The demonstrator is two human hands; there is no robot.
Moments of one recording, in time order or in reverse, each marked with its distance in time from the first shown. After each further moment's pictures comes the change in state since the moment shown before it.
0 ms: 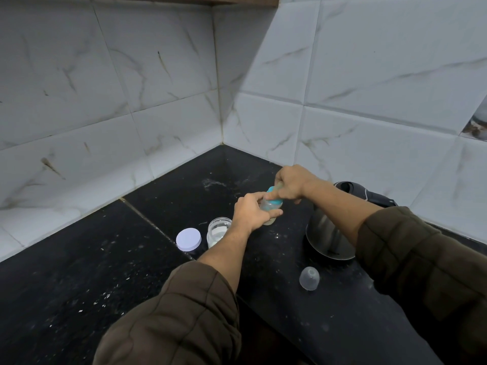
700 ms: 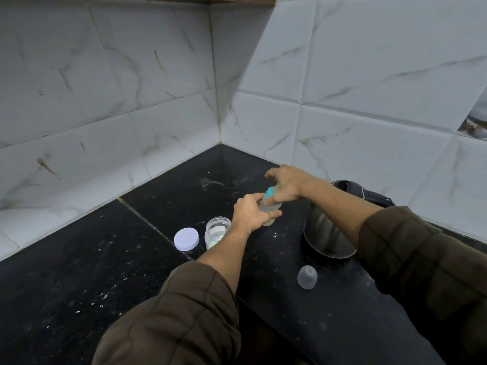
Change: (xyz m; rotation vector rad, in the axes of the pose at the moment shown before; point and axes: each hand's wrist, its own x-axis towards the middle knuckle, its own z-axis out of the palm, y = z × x) left_hand -0.001 0.002 0.005 0.007 -0.018 -0.019; right_hand -0.001 -0.002 0.001 -0.064 -0.019 -0.056
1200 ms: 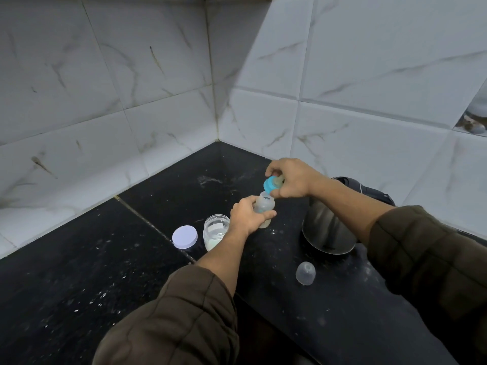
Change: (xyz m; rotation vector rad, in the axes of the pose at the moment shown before) left_hand -0.005 -0.016 0.010 -0.004 0.008 -0.098; right_hand -0.018 0.013 -0.002 0.128 0.180 -0.130
